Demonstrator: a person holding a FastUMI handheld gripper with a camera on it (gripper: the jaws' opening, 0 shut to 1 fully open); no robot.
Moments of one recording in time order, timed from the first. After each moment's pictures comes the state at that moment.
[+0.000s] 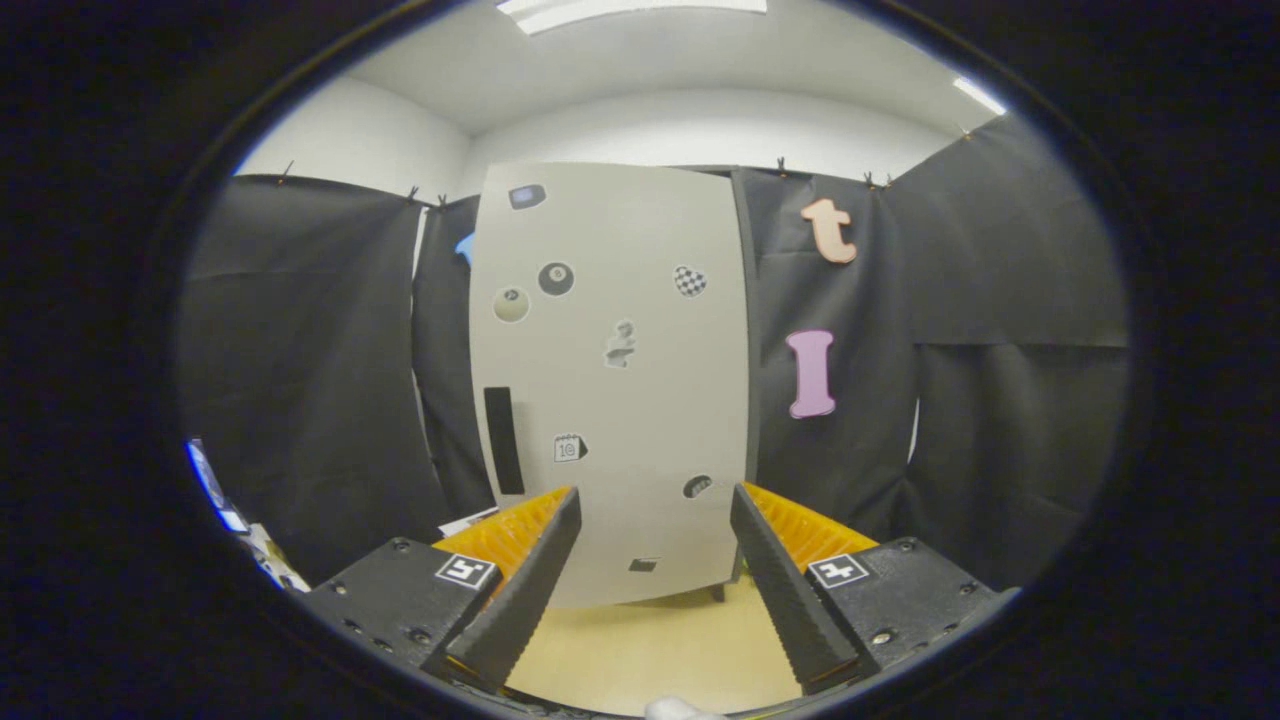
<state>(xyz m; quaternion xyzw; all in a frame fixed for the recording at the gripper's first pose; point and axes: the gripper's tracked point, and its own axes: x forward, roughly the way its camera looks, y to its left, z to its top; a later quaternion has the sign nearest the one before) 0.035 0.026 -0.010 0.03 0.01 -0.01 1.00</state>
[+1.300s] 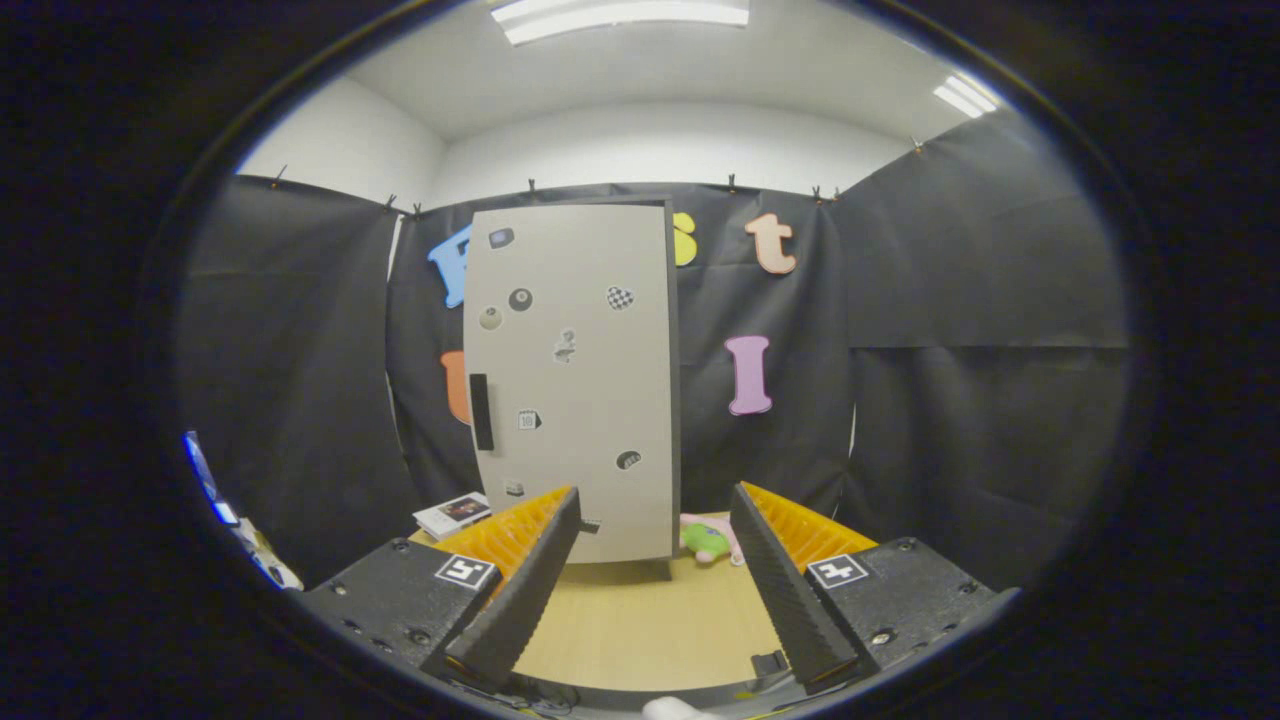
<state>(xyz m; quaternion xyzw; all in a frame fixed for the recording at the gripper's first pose) -0.061 -0.014 -0.027 0.03 0.01 -0.05 1.00</state>
